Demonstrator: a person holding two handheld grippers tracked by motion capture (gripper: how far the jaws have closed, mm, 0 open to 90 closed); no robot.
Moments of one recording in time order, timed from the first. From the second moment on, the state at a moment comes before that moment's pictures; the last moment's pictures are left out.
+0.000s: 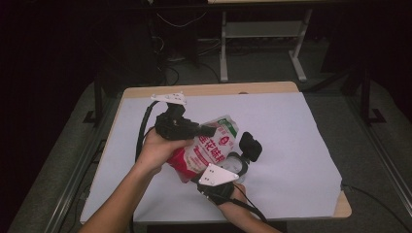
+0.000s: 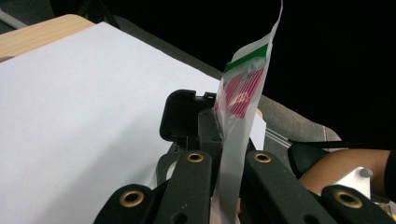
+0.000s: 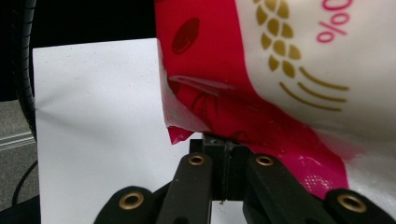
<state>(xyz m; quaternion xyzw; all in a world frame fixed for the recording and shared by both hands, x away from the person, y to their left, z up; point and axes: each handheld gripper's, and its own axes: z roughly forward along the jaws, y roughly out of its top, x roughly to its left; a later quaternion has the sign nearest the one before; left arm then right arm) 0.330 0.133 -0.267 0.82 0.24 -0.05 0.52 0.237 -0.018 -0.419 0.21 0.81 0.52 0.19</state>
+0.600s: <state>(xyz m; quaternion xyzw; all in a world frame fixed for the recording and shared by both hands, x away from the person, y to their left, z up) 0.336 0.119 -0.270 0.83 0.24 -0.07 0.51 0.238 -0.020 -0.418 0.22 0.80 0.52 0.19</state>
